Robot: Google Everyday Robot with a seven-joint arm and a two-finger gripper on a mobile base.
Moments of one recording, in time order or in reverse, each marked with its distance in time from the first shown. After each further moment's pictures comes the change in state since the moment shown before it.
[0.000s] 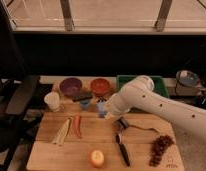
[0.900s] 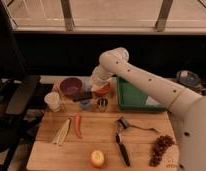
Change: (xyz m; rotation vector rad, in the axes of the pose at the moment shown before) arm -0.024 -0.166 0.057 0.011 -0.027 -0.125
